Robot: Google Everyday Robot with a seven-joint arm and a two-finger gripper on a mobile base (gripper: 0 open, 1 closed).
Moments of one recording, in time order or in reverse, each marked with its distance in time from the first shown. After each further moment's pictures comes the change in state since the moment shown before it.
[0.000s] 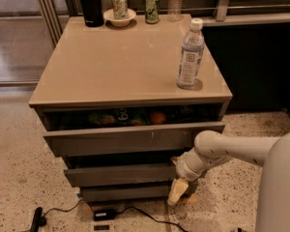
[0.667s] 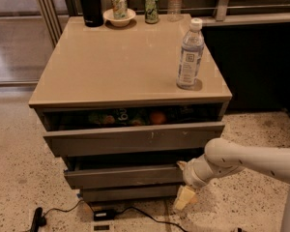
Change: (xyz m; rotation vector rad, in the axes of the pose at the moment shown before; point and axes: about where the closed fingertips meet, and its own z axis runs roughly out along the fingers) arm 0.016 0.026 -0.016 0.026 -0.030 0.030
